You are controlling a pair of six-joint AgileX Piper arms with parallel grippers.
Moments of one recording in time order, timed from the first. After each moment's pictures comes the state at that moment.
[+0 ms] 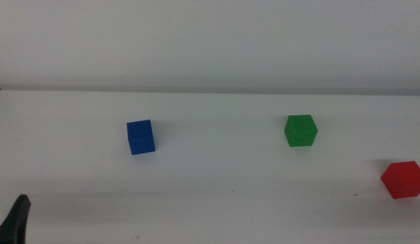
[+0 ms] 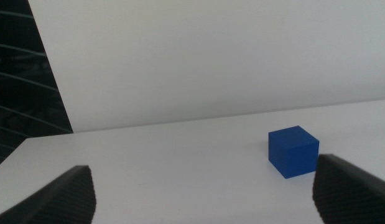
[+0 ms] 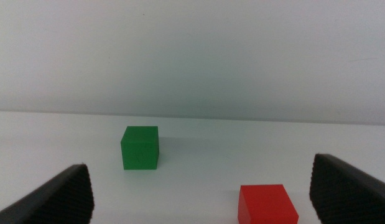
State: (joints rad) left arm 0.02 0.00 0.00 -0.06 0.16 0.11; right arm 0.07 0.00 -0.01 -0.01 0.18 -0.04
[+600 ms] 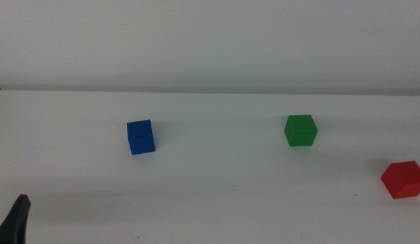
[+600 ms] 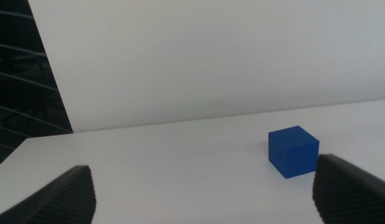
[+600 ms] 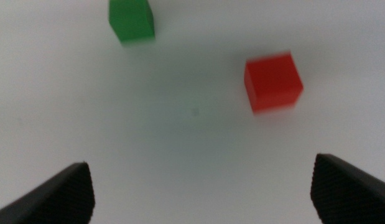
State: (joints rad) left arm 0.02 0.00 0.00 -0.06 0.16 0.11; right arm 0.07 0.67 -0.67 0.00 0.90 0.13
